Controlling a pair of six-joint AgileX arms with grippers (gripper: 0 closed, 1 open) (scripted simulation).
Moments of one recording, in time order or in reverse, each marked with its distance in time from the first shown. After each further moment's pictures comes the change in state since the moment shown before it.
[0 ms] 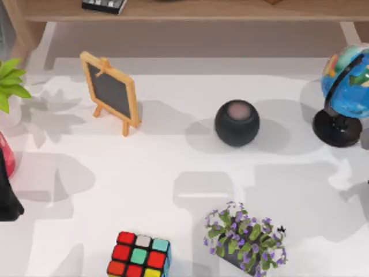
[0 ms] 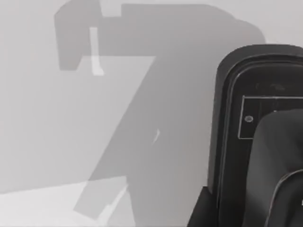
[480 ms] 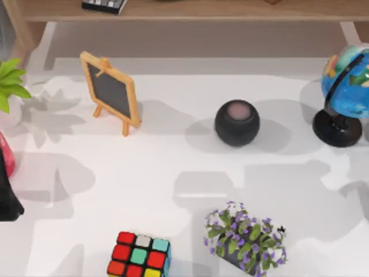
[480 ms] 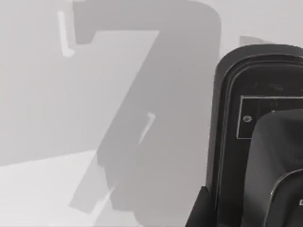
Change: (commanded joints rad) left arm 0.000 0.000 0.000 0.000 0.000 0.000; right arm -0.005 -0.030 0.031 -0.046 0.002 0.001
